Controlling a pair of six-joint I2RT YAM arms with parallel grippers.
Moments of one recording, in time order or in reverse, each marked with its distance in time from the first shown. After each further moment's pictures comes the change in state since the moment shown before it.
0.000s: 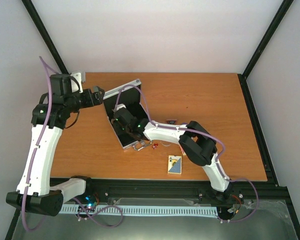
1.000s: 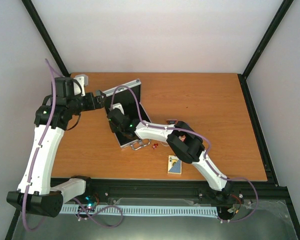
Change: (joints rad) left arm 0.000 -0.012 -0.069 0.012 0.007 0.036; right arm 0.005 0.213 0.212 -0.001 0.144 0.012
